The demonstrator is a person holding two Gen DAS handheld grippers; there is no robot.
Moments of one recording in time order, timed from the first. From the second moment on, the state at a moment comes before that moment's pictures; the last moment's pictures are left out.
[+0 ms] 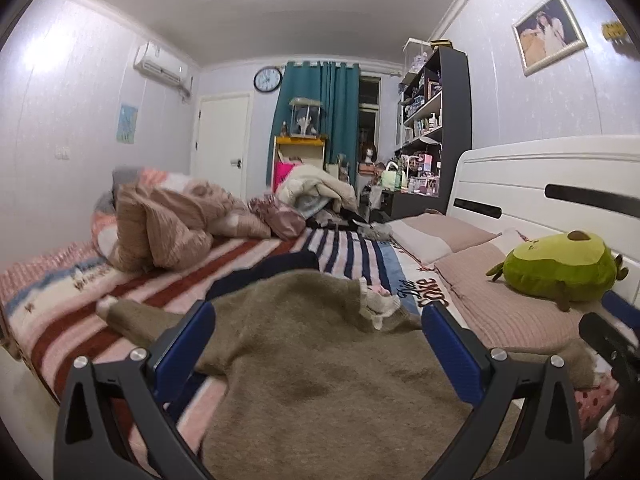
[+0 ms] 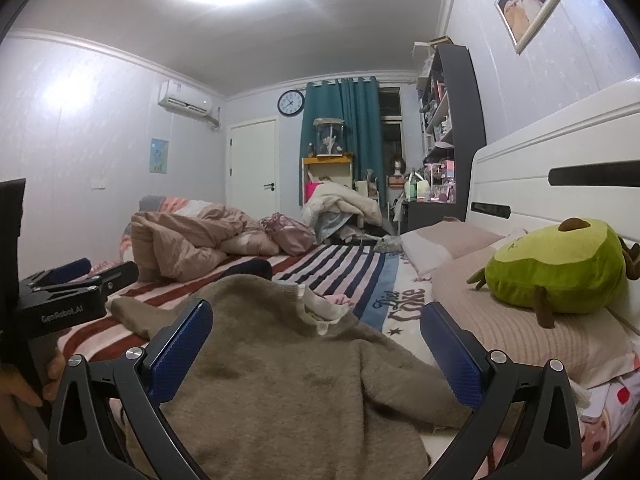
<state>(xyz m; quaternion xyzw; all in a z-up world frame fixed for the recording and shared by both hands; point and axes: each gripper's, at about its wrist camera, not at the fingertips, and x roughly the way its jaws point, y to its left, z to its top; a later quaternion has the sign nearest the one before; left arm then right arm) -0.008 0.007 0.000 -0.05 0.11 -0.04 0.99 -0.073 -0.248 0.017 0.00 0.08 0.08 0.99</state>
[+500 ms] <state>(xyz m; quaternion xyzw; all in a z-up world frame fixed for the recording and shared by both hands) 0.094 0.122 -0.087 -0.14 0.27 -0.02 0.95 0.028 -0.213 -0.040 0.02 0.16 0.08 0.98</state>
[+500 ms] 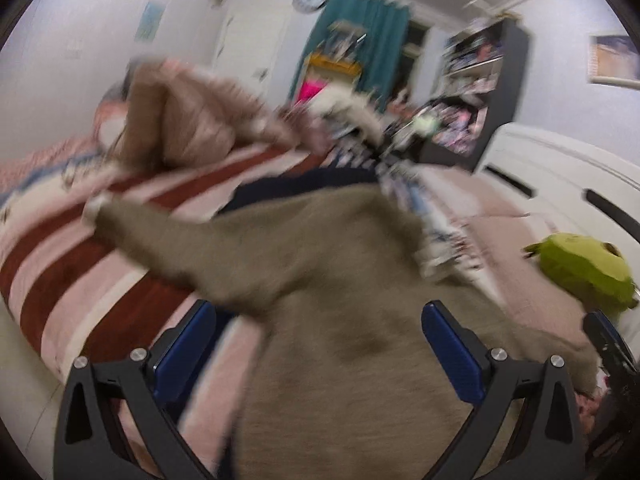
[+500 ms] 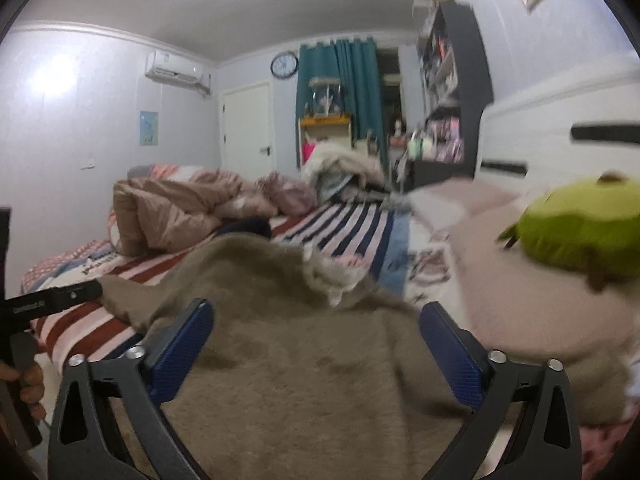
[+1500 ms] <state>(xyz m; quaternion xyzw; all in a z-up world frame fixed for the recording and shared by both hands) 0.180 0.141 -0.114 -0.01 0.20 0.03 0.98 0.108 -0.192 -0.103 0.04 0.26 0.08 0.96</state>
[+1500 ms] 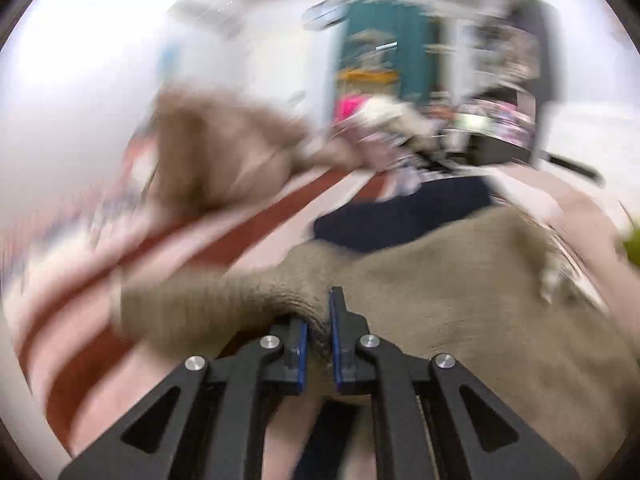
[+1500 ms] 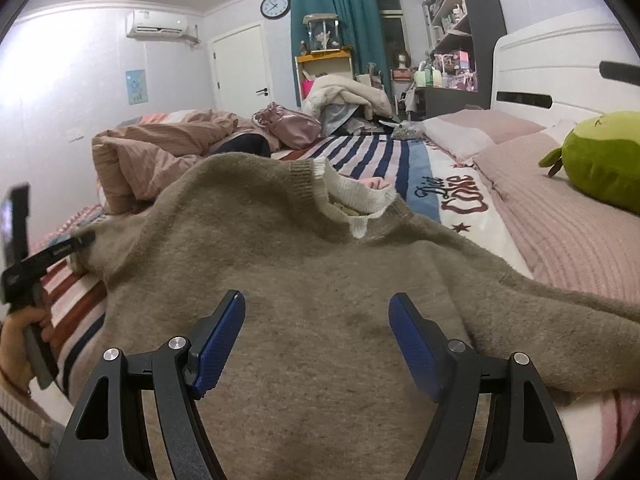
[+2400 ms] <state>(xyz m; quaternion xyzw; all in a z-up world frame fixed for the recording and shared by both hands) 0.121 0.215 -0.204 -0.34 0.37 -0.20 0.84 0.083 -0.223 -0.094 0.08 0.25 0.08 0.96</state>
